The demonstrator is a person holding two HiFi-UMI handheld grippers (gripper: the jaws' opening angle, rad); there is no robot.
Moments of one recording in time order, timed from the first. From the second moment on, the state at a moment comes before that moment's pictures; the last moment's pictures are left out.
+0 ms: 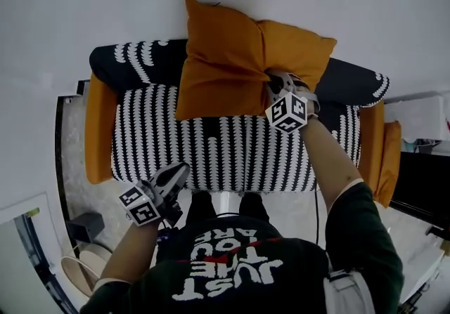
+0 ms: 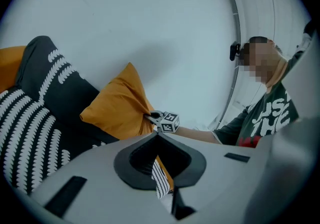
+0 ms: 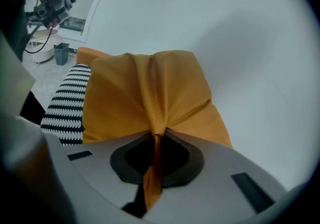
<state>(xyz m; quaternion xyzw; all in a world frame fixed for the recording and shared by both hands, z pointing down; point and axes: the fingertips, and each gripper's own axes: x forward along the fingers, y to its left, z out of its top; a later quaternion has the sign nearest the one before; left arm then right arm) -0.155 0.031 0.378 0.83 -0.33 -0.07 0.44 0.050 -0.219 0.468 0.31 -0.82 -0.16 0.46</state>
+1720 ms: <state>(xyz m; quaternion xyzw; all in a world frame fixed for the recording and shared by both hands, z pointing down) -0.162 0.087 0.472 0.79 -0.32 -0.04 0.53 0.024 -0.135 0.694 0.20 -0.80 0.05 0.56</state>
